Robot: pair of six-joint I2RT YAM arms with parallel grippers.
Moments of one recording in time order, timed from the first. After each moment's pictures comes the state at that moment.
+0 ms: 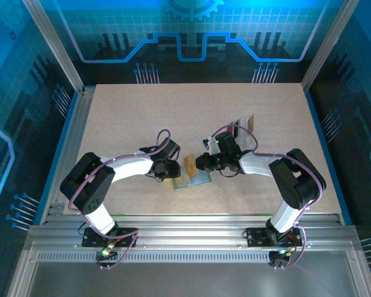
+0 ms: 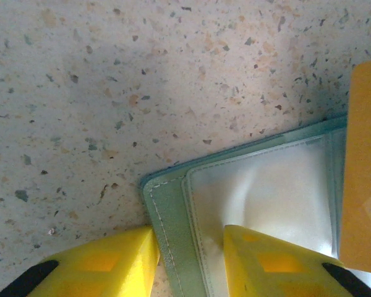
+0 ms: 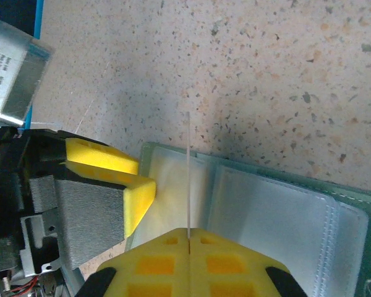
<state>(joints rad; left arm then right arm) -0.62 1.68 0.88 -0.42 0.07 -0.74 0.53 1.70 0.77 0.09 -0.58 0.59</state>
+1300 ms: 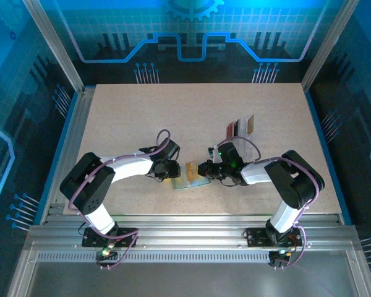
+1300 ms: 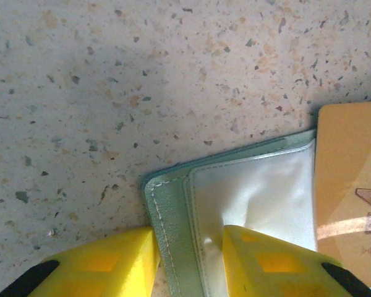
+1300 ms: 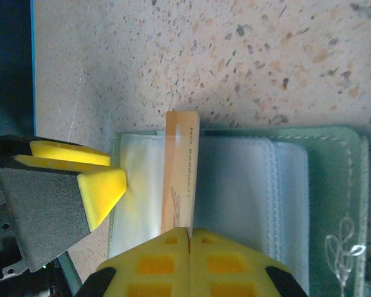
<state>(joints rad) -0.62 1.68 0.87 -0.40 0.07 -0.75 0.56 1.70 0.58 0.37 -0.52 0.81</state>
